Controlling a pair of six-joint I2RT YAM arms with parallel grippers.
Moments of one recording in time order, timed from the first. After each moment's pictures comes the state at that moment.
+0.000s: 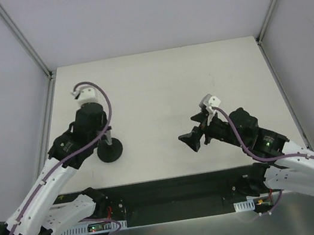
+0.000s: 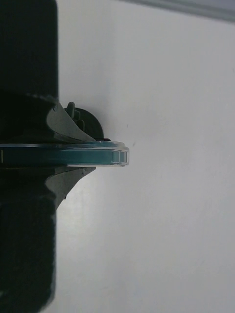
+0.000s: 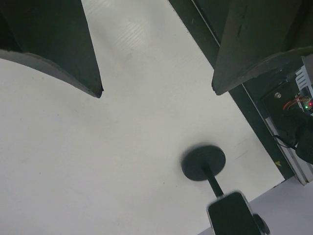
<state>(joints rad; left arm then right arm) -0.73 0.92 1.04 -0.71 -0.54 -0.36 0.94 0.66 0.66 -0.18 -0.01 0.14</state>
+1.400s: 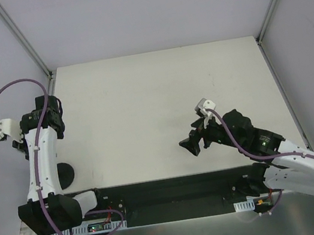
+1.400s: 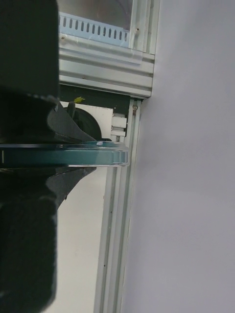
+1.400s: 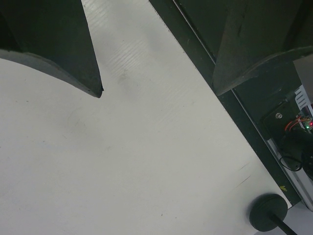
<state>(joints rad) 0.16 1.20 1.26 -1.40 -1.12 -1.36 0.94 0.70 0.64 -0.27 -0.03 0.18</state>
